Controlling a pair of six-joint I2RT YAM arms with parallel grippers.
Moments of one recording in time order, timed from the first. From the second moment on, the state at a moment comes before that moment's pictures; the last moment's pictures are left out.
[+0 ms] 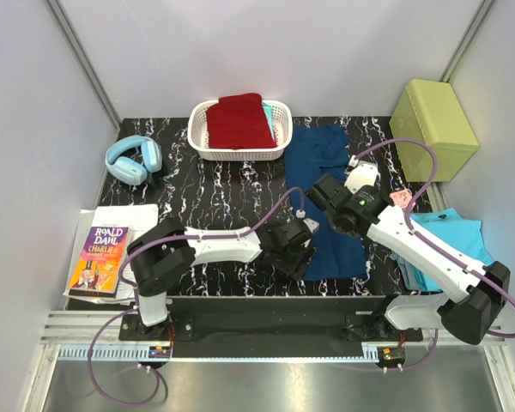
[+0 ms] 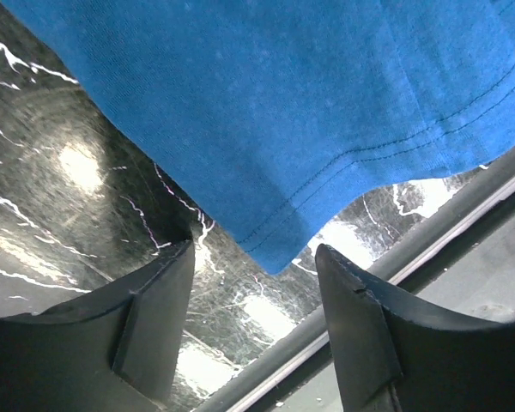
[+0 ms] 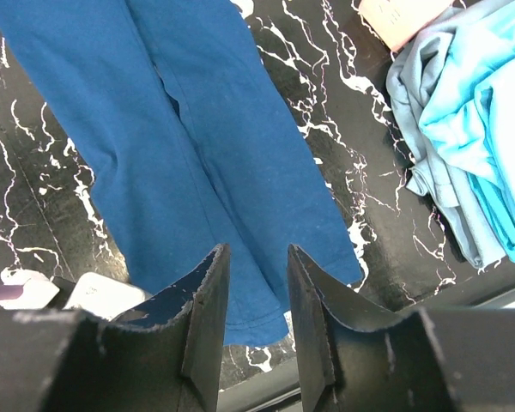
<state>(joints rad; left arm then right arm) -1.12 1.84 1.15 -0.35 0.04 -0.53 0.77 1.28 1.24 -1.16 0.76 1.01</state>
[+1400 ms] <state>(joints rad) -1.13 1.67 1.02 -0.64 -0.15 -0.58 0.70 1.31 1.19 -1.11 0.69 0.99</state>
